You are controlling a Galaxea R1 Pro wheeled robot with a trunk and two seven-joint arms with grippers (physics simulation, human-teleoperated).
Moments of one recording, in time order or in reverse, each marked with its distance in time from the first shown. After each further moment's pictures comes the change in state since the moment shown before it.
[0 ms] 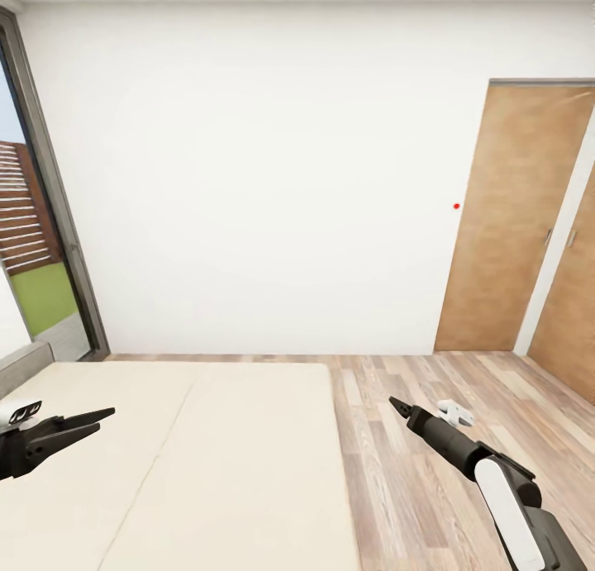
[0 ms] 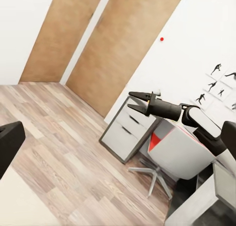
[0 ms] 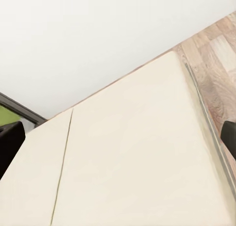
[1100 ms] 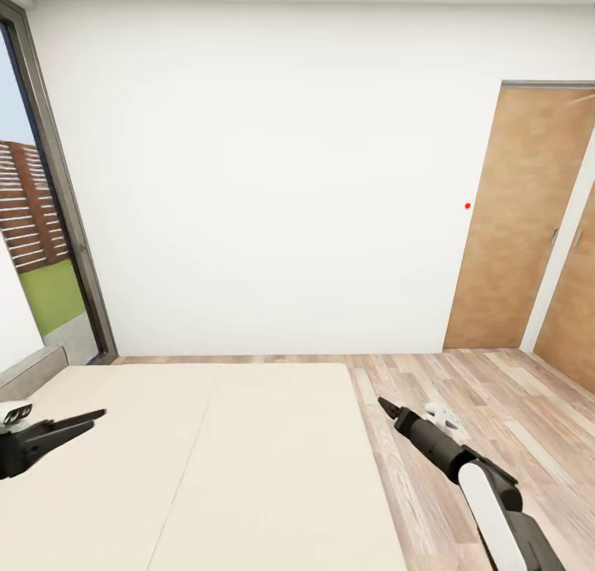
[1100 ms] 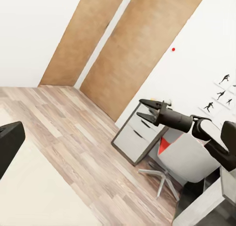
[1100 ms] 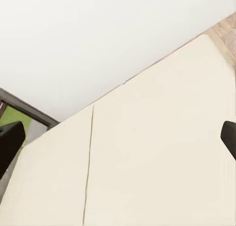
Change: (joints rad) left arm 0.008 -0.001 0.040 0.040 0.004 -0.011 0.033; right arm 0.010 0.054 0.027 0.008 -0.001 -0.054 -0.012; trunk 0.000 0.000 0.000
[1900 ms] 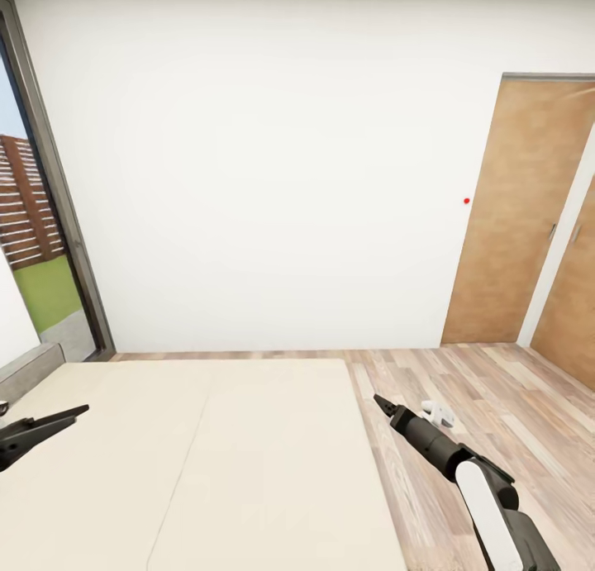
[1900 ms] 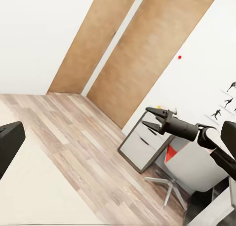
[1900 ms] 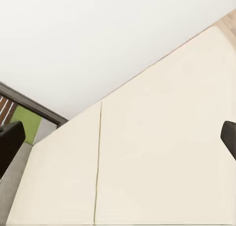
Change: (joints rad) left arm 0.002 0.005 0.080 -0.005 -0.015 0.005 -0.023; right arm -0.006 0.021 -0.011 -0.002 -0.013 0.018 0.026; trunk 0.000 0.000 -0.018
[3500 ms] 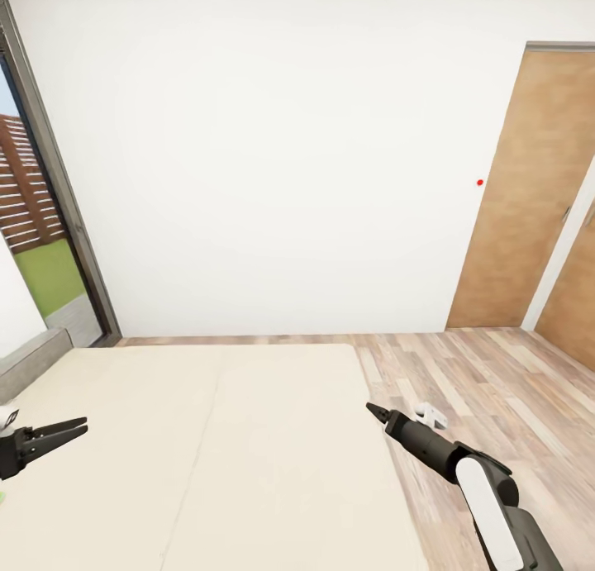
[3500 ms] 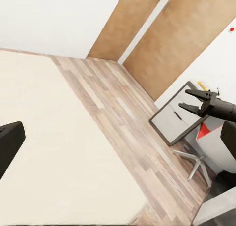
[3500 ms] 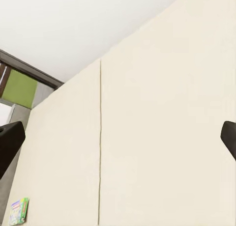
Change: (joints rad) left arm -0.003 0.003 0.004 -0.001 -0.171 -0.002 0.039; right arm -0.005 0.002 0.000 -0.024 0.009 0.155 0.002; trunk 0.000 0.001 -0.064
